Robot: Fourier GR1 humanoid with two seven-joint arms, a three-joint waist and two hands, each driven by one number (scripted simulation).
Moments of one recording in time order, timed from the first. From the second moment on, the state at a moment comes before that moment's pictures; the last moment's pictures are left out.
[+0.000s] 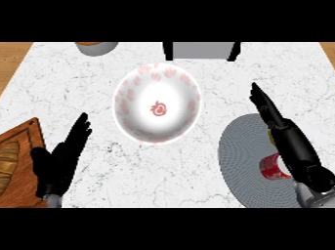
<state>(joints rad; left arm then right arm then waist) 0.03 0.28 -0.24 -1.59 0.17 0.23 0.17 -0.15 -0.45 0.34 -1.72 -0.11 -0.16 -0.02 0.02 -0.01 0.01</state>
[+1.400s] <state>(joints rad) -0.19 0.43 0.12 -1.50 0.27 0.14 -0.04 0.37 -0.94 0.07 -2.20 0.09 0.05 -0.41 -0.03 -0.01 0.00</state>
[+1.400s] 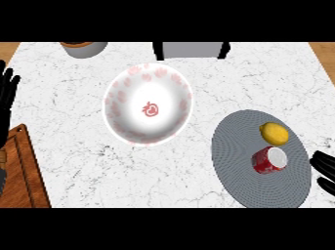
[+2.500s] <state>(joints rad) -0.24 0.38 0.13 -1.49 0.23 0.11 -0.03 0.30 -1.05 -0.05 -2.14 0.36 0.48 -0.26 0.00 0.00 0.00</state>
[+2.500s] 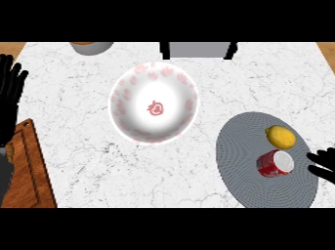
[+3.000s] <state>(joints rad) -0.24 0.37 0.16 -1.48 0.21 0.07 -0.04 0.16 -0.86 0.09 -1.95 0.57 0.50 -0.28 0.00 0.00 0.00</state>
